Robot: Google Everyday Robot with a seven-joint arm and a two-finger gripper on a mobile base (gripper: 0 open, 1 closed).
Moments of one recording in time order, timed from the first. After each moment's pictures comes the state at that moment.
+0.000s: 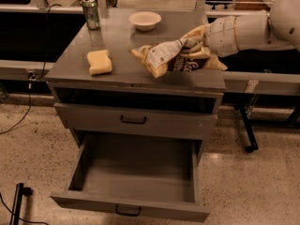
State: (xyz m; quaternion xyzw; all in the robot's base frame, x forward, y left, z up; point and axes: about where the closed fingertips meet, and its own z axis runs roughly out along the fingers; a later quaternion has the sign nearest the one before) arm 0.661 -0.111 0.935 -0.70 0.47 0.06 0.53
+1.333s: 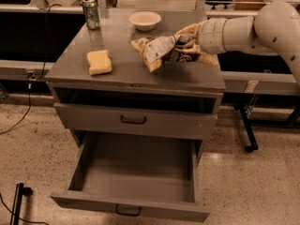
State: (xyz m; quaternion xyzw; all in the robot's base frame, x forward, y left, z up) arm 0.713 -0.105 0.928 -0.68 0.45 -0.01 0.58
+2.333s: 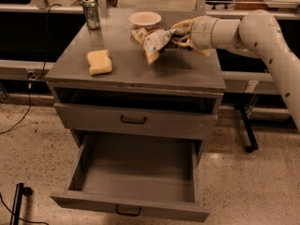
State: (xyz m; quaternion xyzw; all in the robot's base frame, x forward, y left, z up) arm 0.778 -0.105 0.926 -0.67 0.40 -0.11 0.61
